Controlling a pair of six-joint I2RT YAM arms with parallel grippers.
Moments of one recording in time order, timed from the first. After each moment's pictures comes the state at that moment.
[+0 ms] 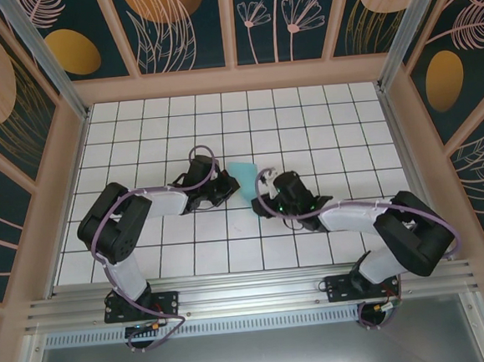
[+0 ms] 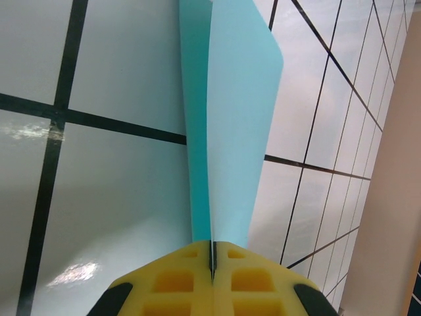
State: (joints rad) left arm -0.58 1.80 0.83 0.24 0.37 -1.14; right arm 0.79 1.43 0.52 0.25 -0.07 0.34
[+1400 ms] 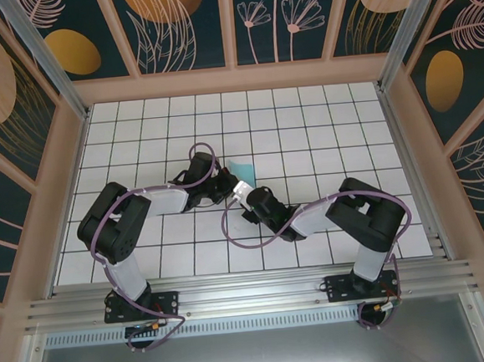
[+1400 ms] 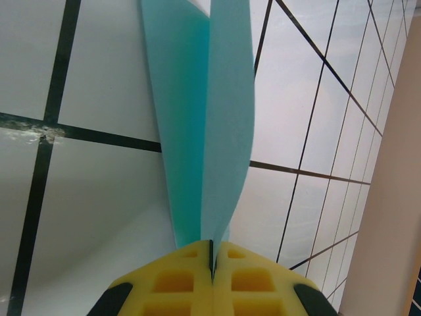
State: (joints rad) left arm -0.58 1.80 0.86 0.20 0.35 -1.14; right arm 0.96 1.75 0.62 0.51 0.35 -0.17
